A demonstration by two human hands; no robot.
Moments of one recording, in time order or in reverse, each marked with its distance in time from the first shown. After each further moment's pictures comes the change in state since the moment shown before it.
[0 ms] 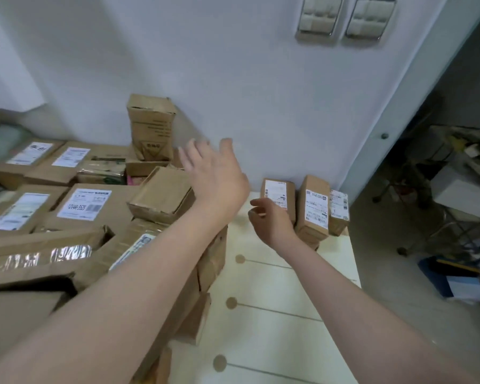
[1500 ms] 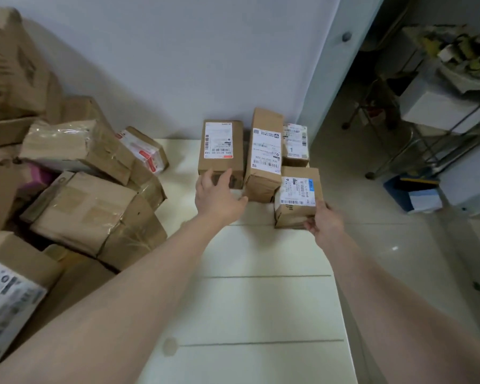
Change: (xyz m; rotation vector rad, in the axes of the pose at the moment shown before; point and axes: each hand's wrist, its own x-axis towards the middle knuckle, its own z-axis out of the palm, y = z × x) left_hand -0.071 0.067 0.213 -0.271 -0.711 -0.036; right_hand 0.018 0.257 -0.084 0.853 0.484 0.884
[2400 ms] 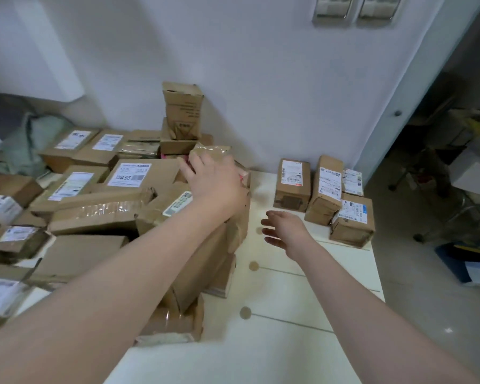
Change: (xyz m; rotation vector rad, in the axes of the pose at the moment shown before) left_hand -0.186 -0.053 -0.220 0.473 0.344 -0.102; right_hand -0.258 0.059 0.103 -0.359 -0.600 -0.233
